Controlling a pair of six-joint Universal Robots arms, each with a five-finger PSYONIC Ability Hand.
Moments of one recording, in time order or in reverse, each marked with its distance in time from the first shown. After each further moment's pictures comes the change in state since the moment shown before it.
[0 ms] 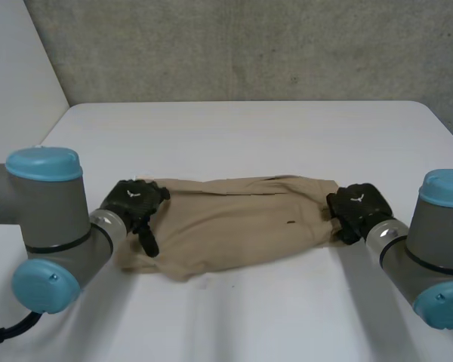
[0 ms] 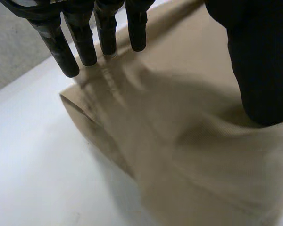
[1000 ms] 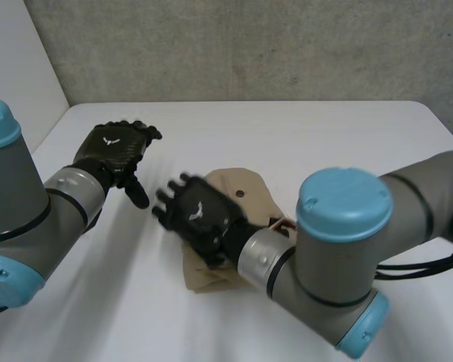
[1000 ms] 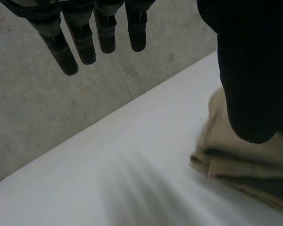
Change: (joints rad) left arm -0.006 0.263 -0.003 0.008 0.002 -0.136; right arm 0.486 -0.018 -0.286 0.099 -0.240 -0.141; left_hand 0.000 -0.018 -0.015 -0.023 -0.015; right_hand -0.637 -0.950 -0.959 -0.948 -0.833
